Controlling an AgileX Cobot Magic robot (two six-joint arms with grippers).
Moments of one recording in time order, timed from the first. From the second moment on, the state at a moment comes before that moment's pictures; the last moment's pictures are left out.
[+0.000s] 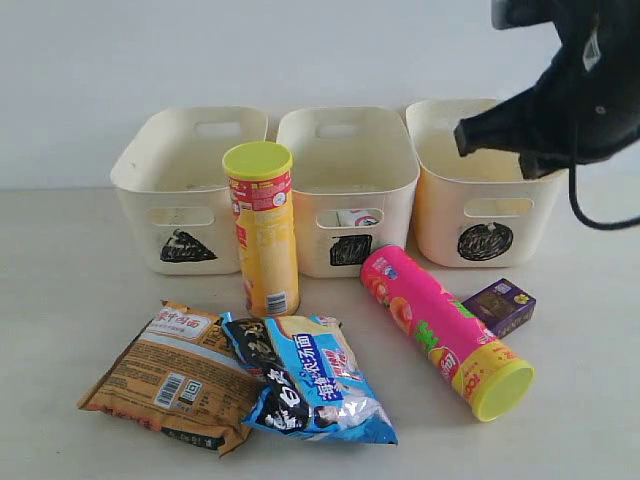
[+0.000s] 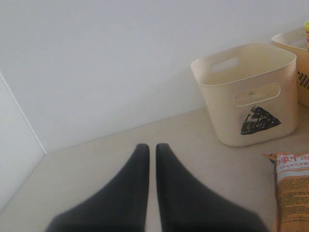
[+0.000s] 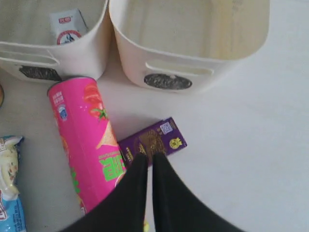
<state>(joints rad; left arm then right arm) 0.05 0.00 0.00 -0.16 0.11 0.46 0.45 1.43 -1.21 -0.33 0.82 0.43</state>
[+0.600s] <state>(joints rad) 0.05 0.00 0.00 -0.16 0.11 0.46 0.45 1.41 -0.77 -0.56 0.53 1.28</state>
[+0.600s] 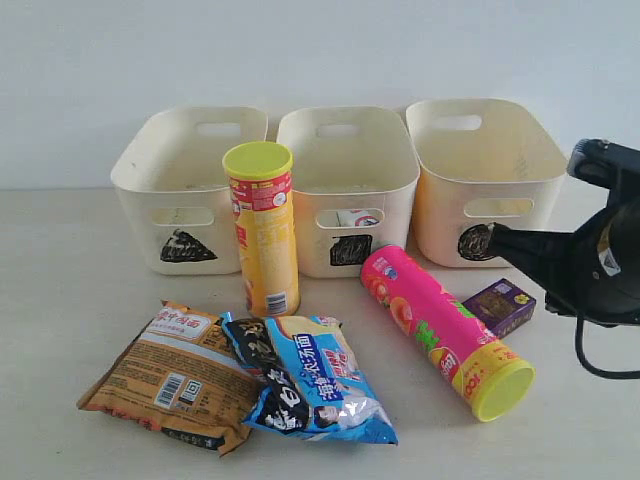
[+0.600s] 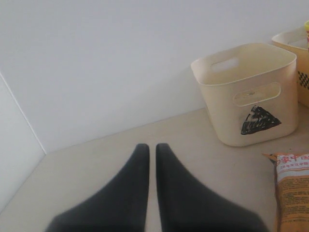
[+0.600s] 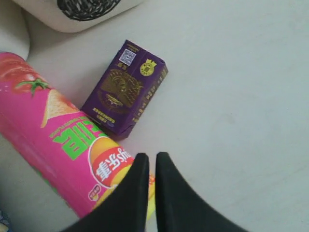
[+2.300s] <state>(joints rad) 0.05 0.00 0.00 -0.16 0.11 0.46 0.38 2.01 -1.16 -0.59 0.49 1.56</state>
